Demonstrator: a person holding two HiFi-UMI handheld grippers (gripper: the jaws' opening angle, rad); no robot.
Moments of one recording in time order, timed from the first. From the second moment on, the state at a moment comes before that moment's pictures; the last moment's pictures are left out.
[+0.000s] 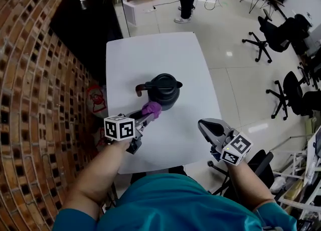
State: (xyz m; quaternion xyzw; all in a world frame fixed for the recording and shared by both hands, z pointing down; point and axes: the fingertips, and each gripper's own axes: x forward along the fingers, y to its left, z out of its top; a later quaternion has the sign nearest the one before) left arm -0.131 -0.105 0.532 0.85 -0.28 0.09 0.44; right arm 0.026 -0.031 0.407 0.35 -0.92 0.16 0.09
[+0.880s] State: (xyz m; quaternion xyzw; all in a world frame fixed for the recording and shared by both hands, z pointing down) left arm -0.151 -0.151 0.571 0.90 -0.34 0.21 0.18; right arm 0.022 -0.031 0.420 0.34 -0.91 0.17 0.13
